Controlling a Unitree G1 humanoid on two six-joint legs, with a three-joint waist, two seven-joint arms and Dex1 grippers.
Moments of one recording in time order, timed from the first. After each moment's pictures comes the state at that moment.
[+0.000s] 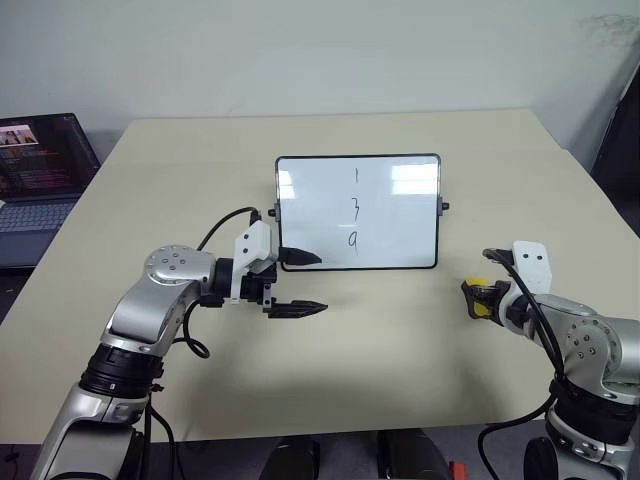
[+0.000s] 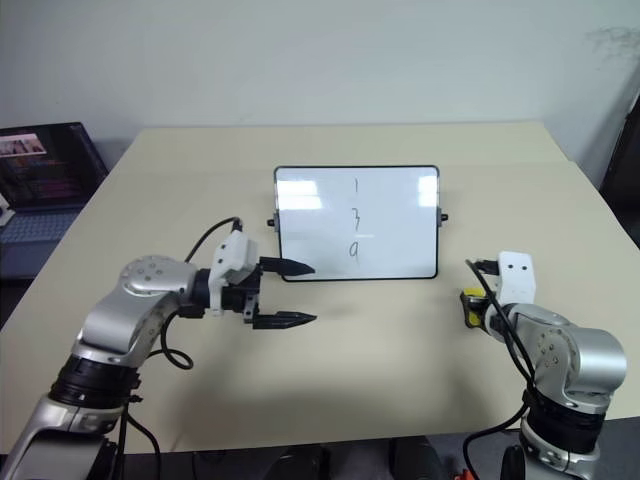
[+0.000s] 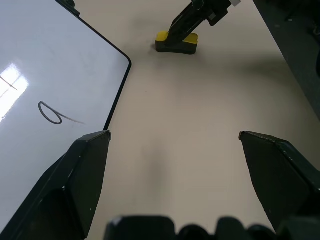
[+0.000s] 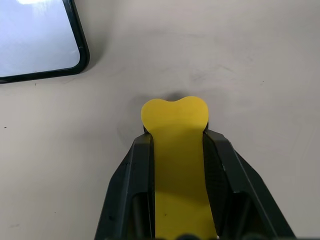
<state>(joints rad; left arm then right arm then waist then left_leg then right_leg) -0.47 0.70 -0.13 -0.07 -0.39 0.34 -1.25 -0.37 -0.29 -0.39 -0.52 0.37 1.61 0.04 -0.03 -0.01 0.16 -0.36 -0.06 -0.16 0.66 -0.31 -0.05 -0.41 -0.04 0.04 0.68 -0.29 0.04</state>
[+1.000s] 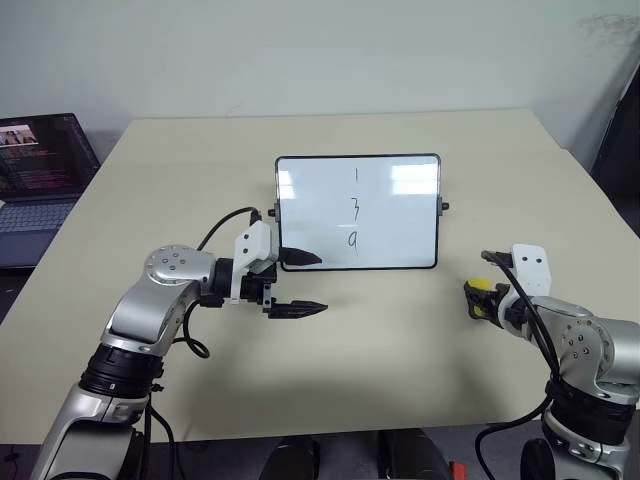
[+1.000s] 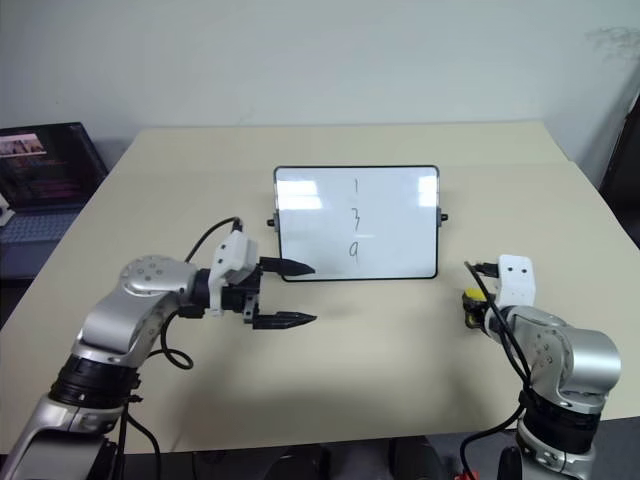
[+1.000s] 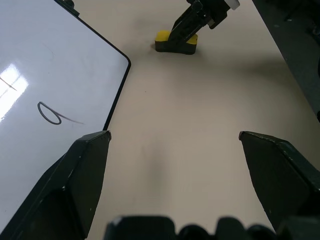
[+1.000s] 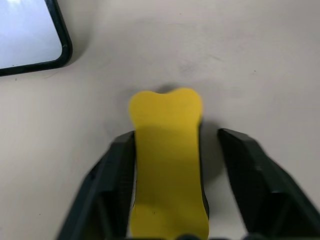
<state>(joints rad) -0.47 0.70 -0.13 -0.07 -0.39 0.34 -1.26 -0.36 -0.27 -0.38 -0.52 0.33 1.61 0.04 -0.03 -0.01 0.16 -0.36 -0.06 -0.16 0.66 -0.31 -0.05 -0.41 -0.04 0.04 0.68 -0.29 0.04</state>
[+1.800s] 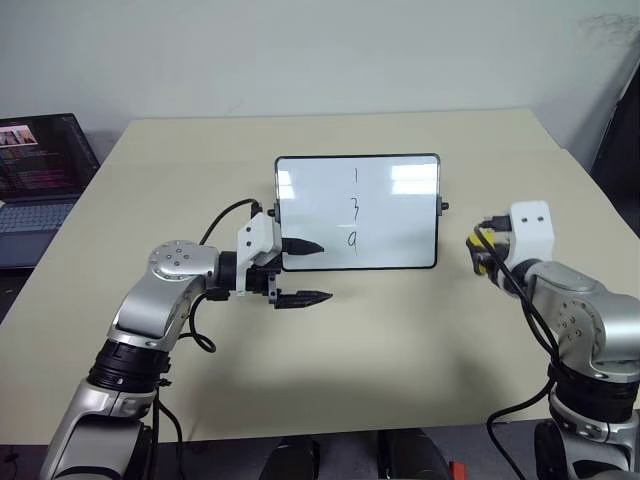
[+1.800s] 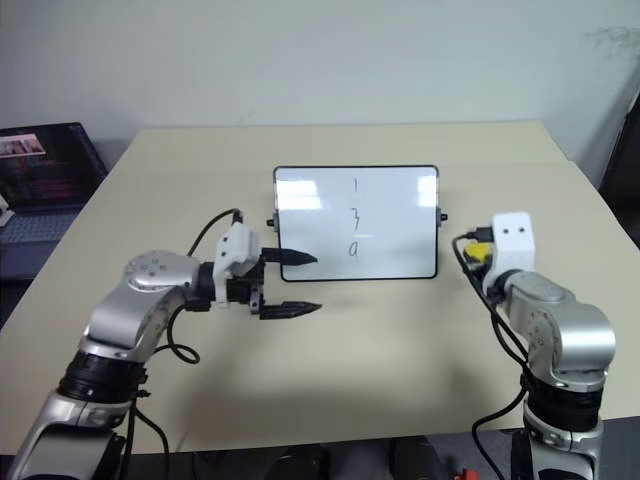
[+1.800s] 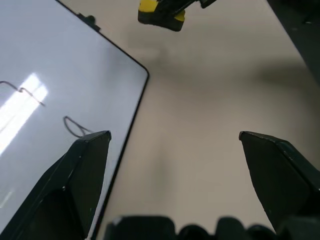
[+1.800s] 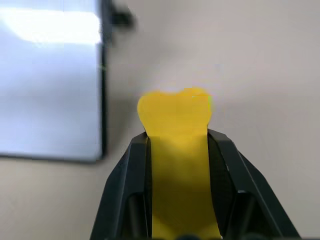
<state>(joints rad) -0.50 0.66 -0.12 -0.03 -0.36 0.30 -1.16 -0.47 -0.38 -0.19 -0.51 0.26 1.33 0.09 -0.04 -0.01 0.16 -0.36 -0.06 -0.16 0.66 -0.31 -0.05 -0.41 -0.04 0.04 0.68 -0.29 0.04</state>
